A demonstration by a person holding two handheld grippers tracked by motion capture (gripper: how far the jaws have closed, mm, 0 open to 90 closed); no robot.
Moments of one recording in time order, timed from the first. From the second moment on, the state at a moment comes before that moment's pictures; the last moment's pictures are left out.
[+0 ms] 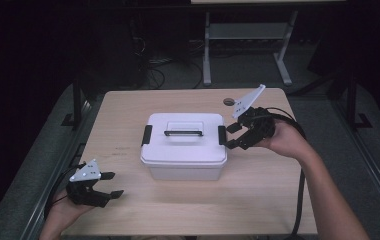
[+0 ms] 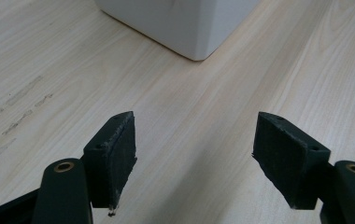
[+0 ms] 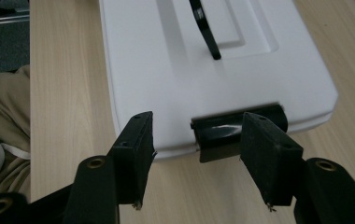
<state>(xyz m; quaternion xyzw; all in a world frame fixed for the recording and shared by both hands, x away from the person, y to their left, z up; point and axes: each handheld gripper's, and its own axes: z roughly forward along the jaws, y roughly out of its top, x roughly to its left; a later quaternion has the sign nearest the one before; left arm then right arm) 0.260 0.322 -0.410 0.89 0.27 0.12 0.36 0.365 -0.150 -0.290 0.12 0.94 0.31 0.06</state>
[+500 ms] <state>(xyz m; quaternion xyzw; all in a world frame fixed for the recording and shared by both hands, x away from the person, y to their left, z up) 0.260 0.321 -0.411 0.89 0.27 0.12 0.36 0.361 -0.164 -0.305 0.14 0.94 0.31 0.05</state>
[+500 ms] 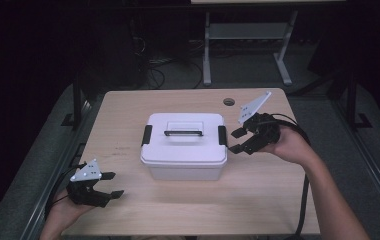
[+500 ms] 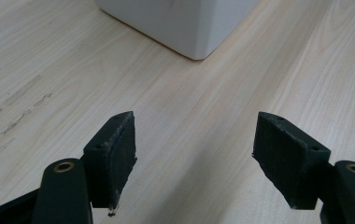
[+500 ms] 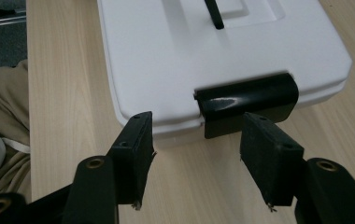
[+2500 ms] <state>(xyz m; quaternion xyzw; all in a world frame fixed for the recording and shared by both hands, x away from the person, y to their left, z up) 0.260 0.323 -0.410 0.88 0.27 0.12 0.36 0.339 -0.211 -0.362 0.19 0.93 0.32 0.03</state>
